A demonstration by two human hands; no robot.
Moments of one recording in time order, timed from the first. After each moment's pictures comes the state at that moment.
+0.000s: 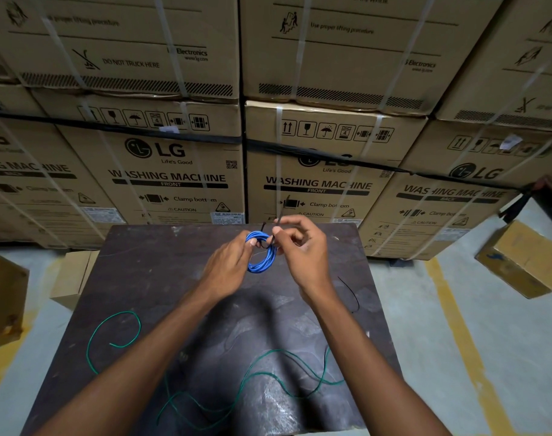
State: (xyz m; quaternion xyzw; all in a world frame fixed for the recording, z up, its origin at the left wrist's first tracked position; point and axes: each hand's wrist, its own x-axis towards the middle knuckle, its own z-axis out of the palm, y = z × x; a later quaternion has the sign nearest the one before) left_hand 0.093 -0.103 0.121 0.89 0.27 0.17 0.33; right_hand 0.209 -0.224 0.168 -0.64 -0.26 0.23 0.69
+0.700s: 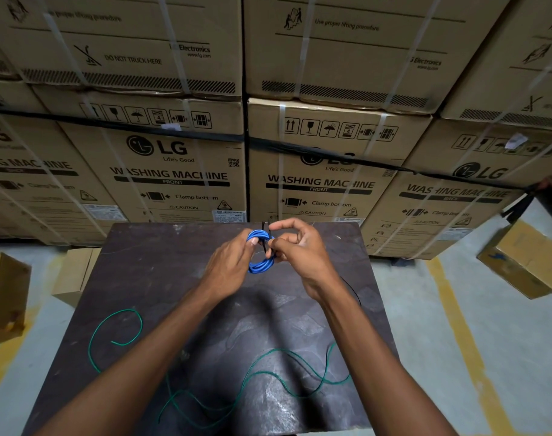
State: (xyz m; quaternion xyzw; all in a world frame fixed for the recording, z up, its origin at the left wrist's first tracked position) left_hand 0.091 -0.100 0.120 0.88 0.26 0.19 0.35; right_hand 0.210 -0.223 0.187 -0.65 -0.23 0.38 0.61
